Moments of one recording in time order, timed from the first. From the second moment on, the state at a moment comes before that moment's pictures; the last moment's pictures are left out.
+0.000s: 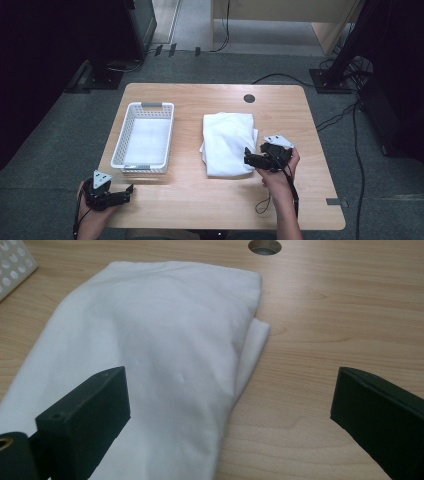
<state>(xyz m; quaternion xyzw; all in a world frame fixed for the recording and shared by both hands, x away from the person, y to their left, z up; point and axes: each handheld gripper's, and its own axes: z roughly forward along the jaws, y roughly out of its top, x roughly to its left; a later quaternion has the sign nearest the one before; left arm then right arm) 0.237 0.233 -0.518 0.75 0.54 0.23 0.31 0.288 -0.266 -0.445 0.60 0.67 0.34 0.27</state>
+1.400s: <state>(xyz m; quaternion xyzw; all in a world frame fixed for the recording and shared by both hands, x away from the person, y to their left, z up) 0.237 0.232 -0.518 0.75 0.54 0.23 0.31 0.331 -0.230 -0.451 0.60 0.68 0.33 0.24</state>
